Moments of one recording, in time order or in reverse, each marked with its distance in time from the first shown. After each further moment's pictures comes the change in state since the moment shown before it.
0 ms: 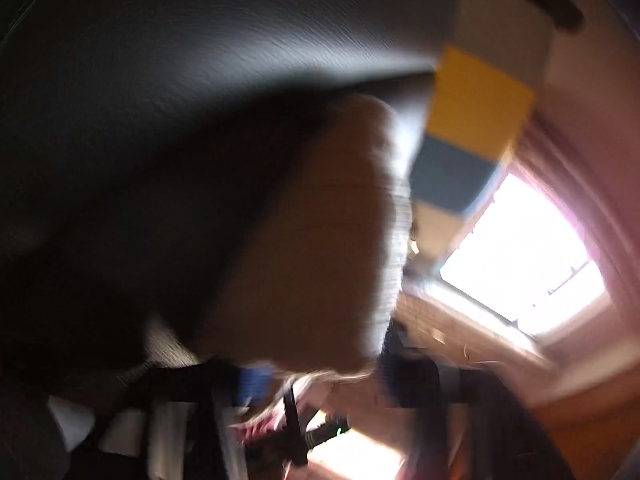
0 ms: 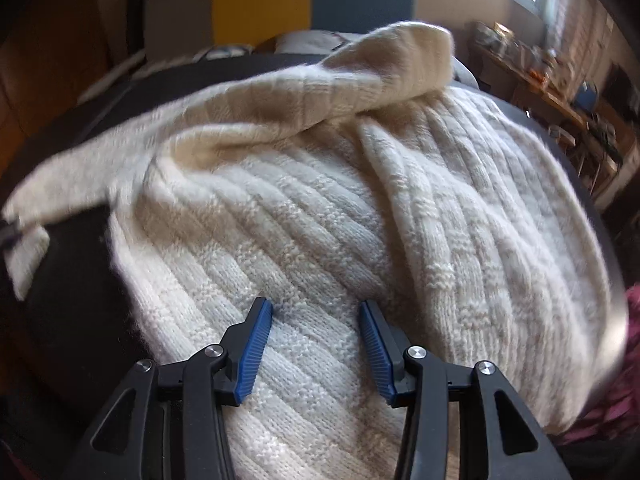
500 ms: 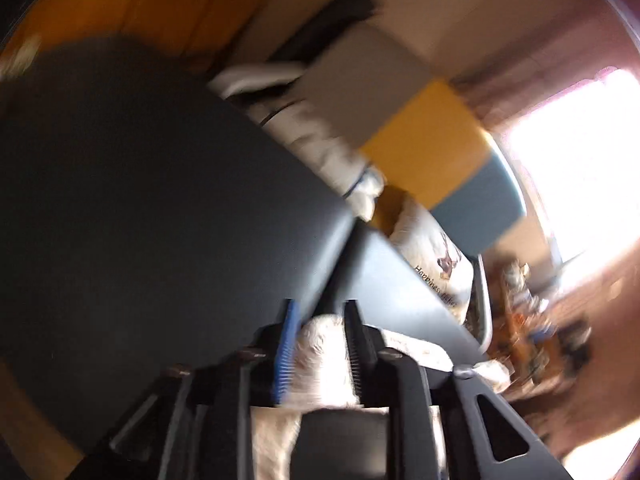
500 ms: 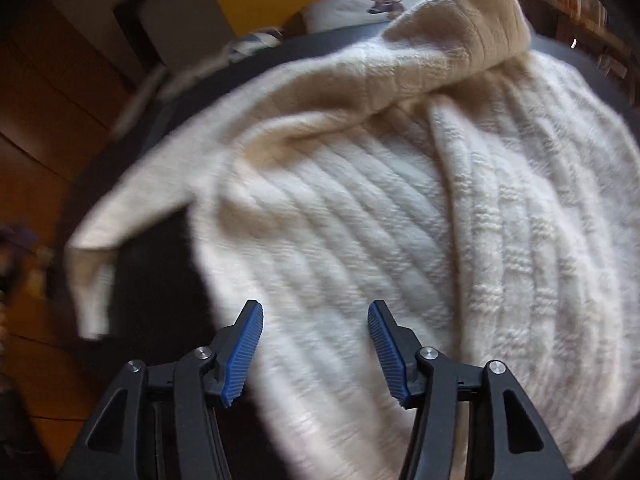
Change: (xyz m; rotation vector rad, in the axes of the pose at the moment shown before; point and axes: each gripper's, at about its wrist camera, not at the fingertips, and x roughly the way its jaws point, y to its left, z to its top) left arm -0.108 -0.190 0.012 0.636 -0.482 0.326; right arm -0.002 0.020 0.053 0.261 0.065 0.334
